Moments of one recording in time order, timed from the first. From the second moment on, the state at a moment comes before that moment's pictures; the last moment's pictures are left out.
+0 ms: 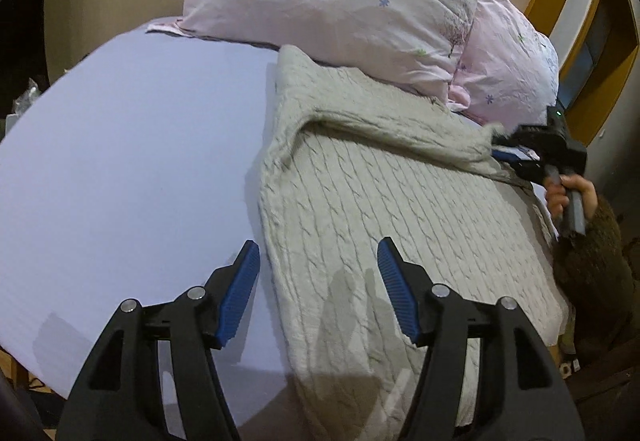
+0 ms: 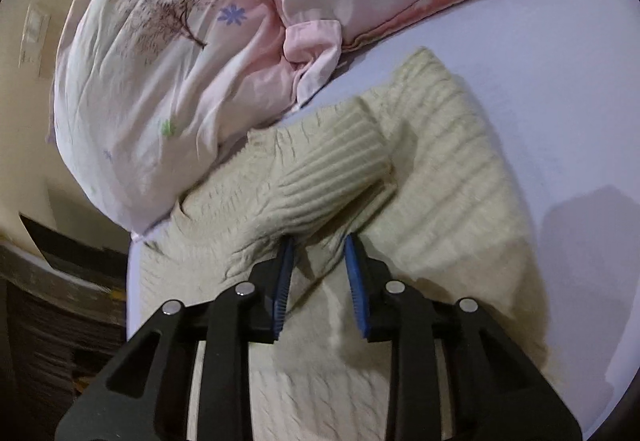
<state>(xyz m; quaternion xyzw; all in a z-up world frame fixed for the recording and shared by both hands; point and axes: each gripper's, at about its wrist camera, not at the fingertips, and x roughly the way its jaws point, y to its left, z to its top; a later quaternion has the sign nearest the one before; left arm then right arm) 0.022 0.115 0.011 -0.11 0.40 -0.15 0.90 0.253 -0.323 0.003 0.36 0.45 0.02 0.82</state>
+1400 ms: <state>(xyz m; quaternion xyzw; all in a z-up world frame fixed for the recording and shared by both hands) 0.023 0.124 0.060 -0.22 0.34 -0.29 0.87 0.032 -0.364 0.054 0.43 0.34 0.19 0.81</state>
